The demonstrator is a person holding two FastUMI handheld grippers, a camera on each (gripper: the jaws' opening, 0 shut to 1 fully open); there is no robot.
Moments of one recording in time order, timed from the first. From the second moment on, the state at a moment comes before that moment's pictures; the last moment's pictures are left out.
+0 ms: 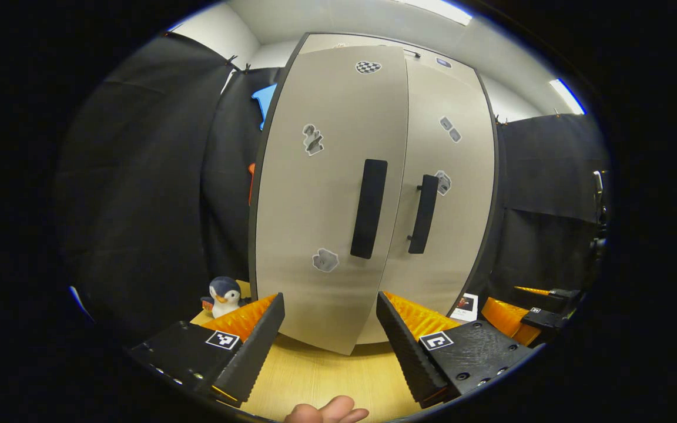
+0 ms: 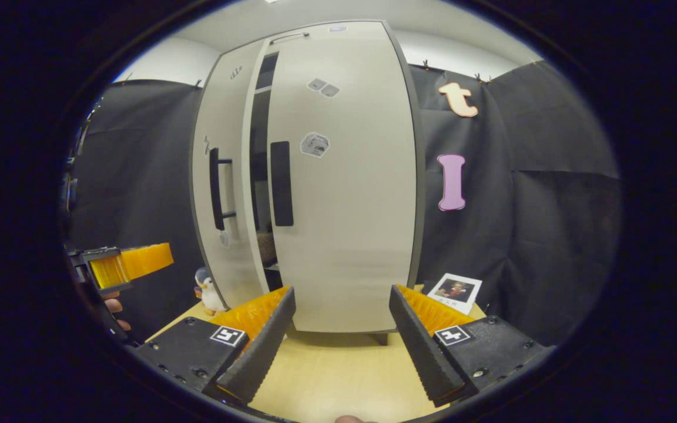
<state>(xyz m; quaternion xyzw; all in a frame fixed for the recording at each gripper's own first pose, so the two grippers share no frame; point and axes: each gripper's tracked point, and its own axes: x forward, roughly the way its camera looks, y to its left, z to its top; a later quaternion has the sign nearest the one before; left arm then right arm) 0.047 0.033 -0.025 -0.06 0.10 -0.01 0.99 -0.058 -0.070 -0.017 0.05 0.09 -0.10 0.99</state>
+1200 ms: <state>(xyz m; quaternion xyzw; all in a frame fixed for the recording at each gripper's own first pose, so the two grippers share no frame) 0.030 0.049 -0.067 -0.08 0.18 -0.01 0.98 -0.051 -0.021 -0.039 0.04 0.14 -0.05 0.99</state>
